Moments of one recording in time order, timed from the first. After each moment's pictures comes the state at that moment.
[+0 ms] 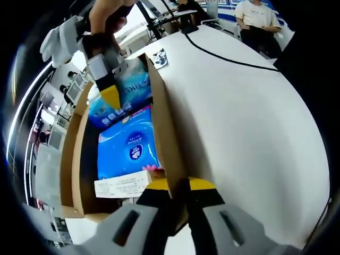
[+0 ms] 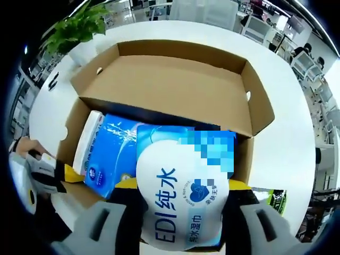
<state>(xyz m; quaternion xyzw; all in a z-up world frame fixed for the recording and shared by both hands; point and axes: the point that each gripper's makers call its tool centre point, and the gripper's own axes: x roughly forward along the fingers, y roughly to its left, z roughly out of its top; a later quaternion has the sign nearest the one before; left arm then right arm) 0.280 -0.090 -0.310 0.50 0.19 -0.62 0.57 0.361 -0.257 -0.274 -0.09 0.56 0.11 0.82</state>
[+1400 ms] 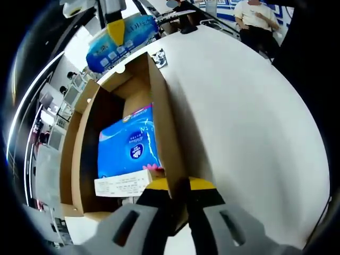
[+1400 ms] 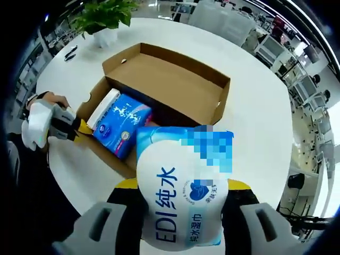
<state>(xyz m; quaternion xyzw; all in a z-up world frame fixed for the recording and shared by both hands) 0.278 -0.090 -0.309 0.50 0.19 -0.63 0.57 0.319 -0.322 -0.198 -0.19 0.55 0.15 0.80</state>
